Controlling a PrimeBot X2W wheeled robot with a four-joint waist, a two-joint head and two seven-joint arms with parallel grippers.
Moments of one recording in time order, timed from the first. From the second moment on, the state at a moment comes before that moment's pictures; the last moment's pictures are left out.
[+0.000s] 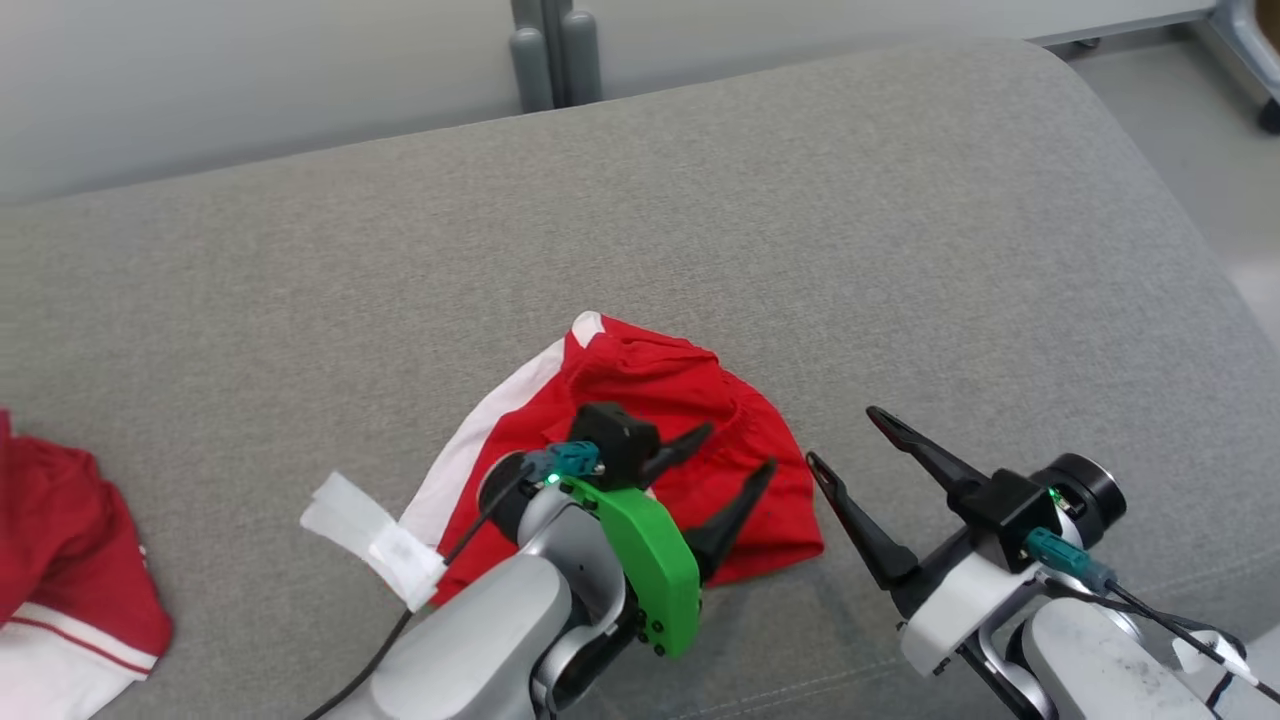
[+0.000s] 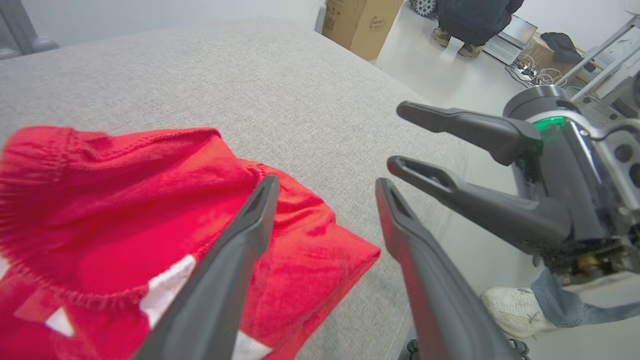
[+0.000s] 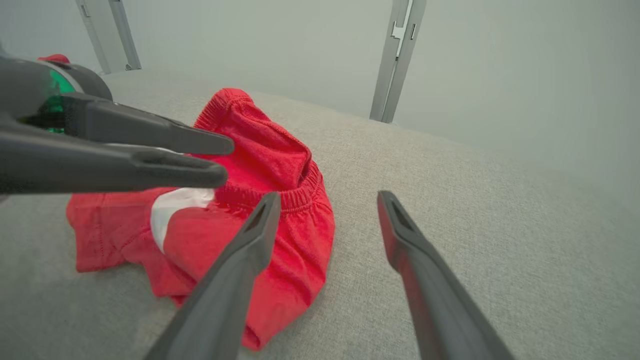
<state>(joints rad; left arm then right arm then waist) -0.50 0.05 -0.97 0.32 -0.77 -0.03 0.02 -0.10 -0.26 0.48 0.16 0.12 0.12 -0.25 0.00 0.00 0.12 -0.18</state>
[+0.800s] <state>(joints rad) -0.41 0.11 -0.90 0.29 -0.78 0.07 -0.06 -0.28 -0.37 0.72 0.37 0.22 0.12 -0.16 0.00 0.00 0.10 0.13</state>
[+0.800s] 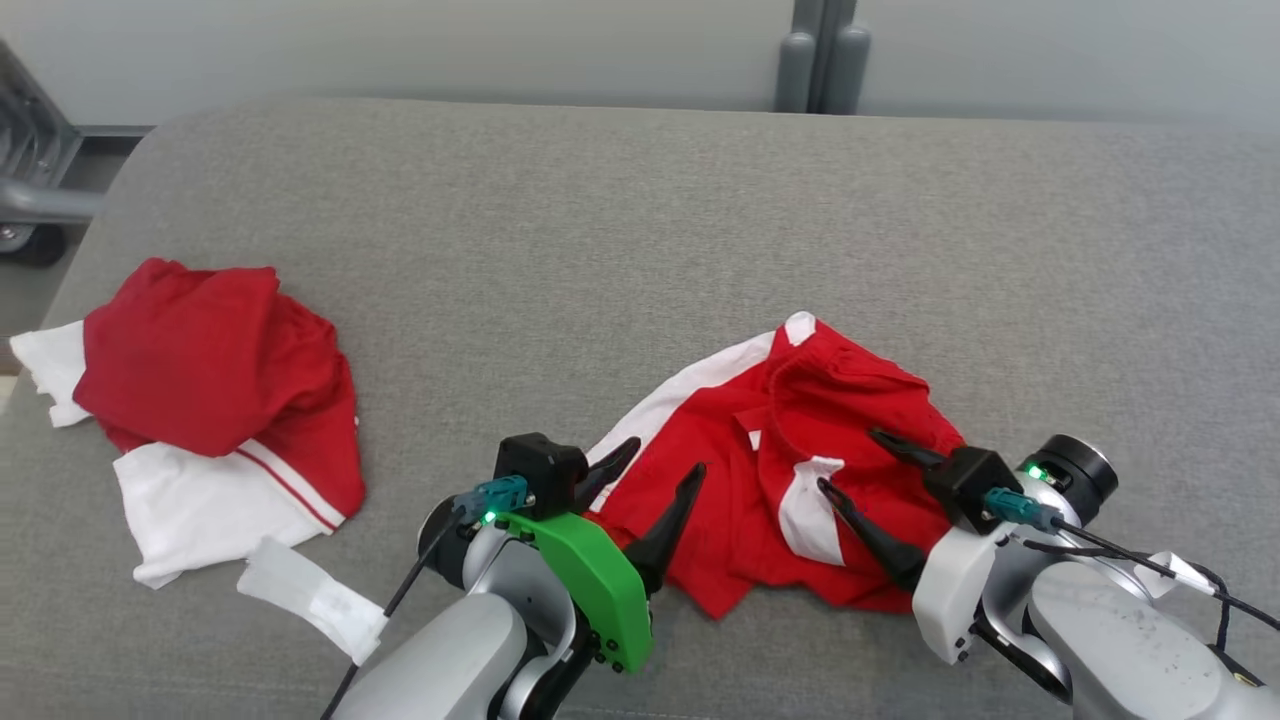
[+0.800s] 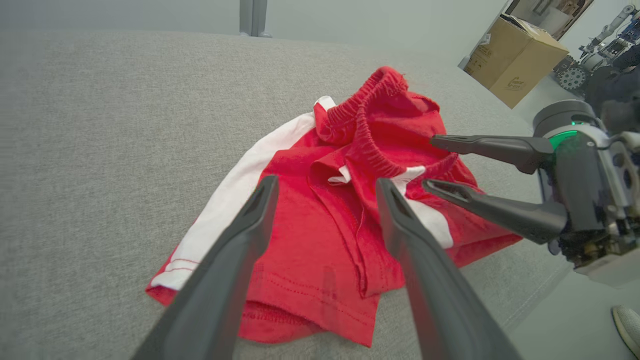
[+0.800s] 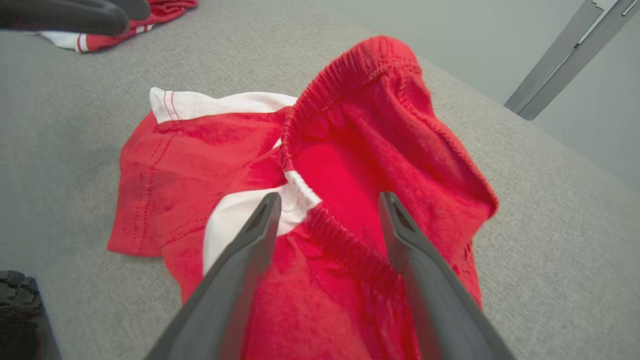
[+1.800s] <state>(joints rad) -0.35 0.21 -0.77 0.29 -0.81 0.10 -0.10 -0.39 -0.50 0.78 0.40 0.45 0.12 -0.11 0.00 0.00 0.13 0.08</state>
